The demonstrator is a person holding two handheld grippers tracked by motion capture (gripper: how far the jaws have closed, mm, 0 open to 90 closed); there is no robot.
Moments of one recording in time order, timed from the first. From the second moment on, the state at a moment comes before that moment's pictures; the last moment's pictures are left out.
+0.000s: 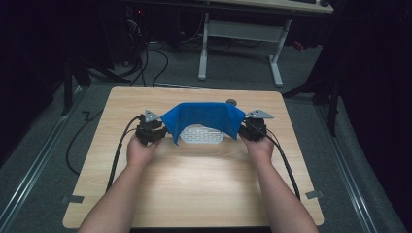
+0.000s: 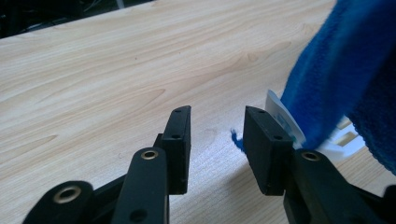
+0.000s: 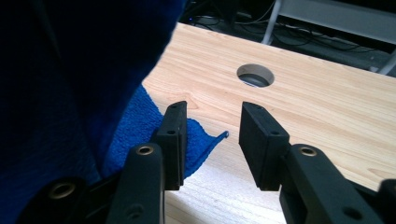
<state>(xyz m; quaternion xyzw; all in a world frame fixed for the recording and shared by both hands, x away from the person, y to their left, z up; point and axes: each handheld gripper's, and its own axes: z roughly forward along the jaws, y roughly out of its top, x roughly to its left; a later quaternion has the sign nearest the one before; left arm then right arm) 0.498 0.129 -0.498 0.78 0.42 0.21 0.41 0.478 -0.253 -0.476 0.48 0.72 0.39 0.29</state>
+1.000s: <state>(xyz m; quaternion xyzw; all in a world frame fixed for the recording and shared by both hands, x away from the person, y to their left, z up) 0.463 0.148 -0.496 0.77 0.42 0.24 0.42 0.437 -0.290 -0.473 0.48 0.72 0.39 0.32</state>
